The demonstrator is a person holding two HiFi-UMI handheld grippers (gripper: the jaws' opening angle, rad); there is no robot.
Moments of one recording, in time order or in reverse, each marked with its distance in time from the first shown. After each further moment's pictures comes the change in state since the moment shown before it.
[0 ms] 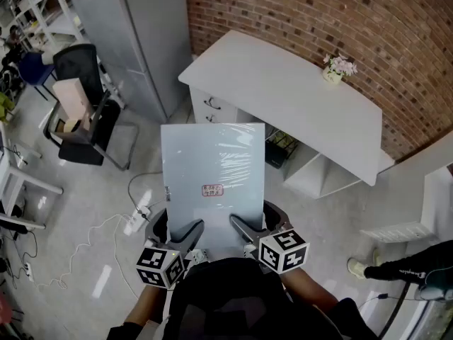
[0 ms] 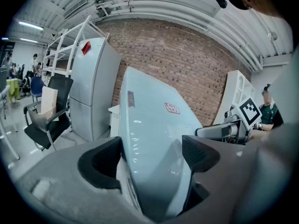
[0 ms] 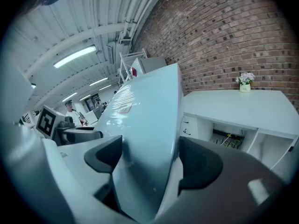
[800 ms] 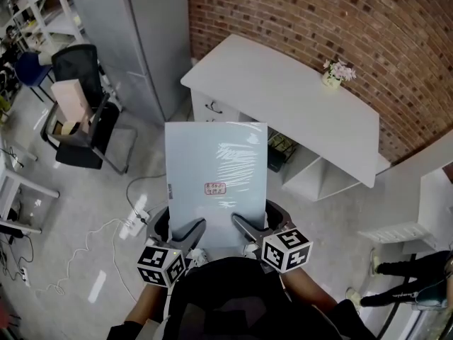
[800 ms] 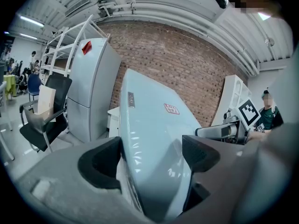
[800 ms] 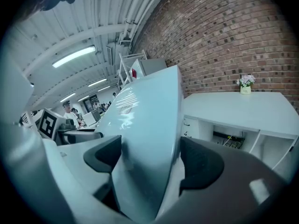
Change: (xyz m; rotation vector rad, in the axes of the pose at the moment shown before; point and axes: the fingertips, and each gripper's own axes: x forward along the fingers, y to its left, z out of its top) left arm -0.001 0.032 0.013 0.005 -0.059 -0.031; right arm 0.020 0.017 0.011 0.004 -0.026 -0.017
